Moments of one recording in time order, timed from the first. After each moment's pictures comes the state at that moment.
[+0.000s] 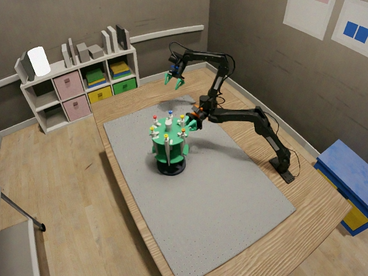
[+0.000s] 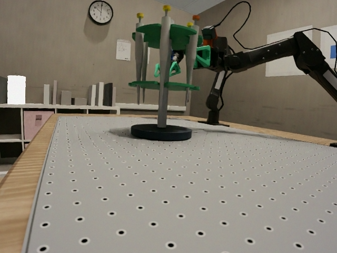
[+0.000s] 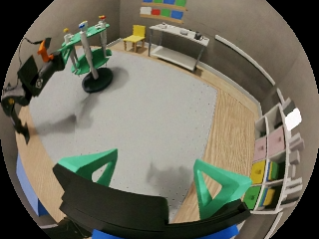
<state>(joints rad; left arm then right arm) -0.85 2.42 2.07 0.30 -1.25 -0.01 -0.68 1.31 1.33 -1.11 -0.62 -0.85</state>
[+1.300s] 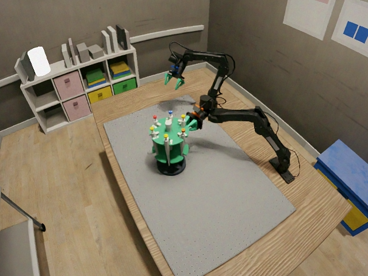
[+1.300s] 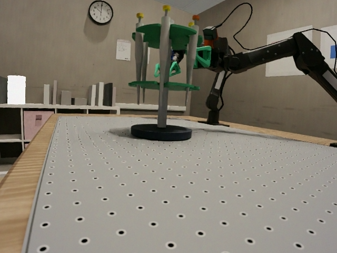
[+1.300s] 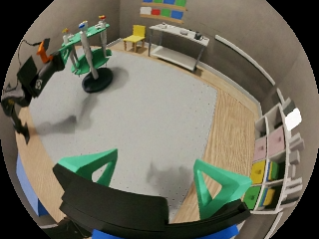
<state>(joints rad) -0.85 2.42 2.07 0.33 -1.27 -0.03 -0.68 1.31 1.33 -1.11 -0.62 -0.85</state>
